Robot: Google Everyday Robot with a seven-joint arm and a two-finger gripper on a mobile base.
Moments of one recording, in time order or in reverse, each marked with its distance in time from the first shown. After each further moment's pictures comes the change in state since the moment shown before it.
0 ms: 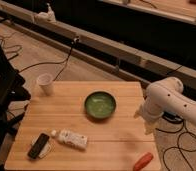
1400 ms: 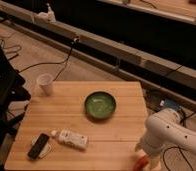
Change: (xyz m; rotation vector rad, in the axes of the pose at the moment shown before) arm -0.050 0.126 0.080 -0.178 -0.111 -0.038
